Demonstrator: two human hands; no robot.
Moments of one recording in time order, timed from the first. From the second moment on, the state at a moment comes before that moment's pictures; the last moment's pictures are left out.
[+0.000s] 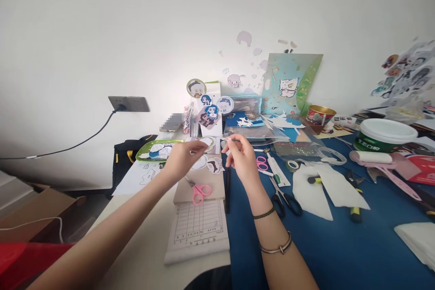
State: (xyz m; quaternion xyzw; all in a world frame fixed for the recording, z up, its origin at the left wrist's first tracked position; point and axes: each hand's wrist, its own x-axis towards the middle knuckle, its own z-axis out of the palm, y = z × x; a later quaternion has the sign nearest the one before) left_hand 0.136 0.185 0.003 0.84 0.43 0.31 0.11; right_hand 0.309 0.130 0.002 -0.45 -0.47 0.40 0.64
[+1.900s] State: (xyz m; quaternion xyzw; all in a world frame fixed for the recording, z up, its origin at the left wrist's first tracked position) left_hand 0.066 0.178 0.088 0.62 0.33 0.56 0.44; right_hand 0.317 0.100 0.052 -0.61 -0.53 -0.09 0.59
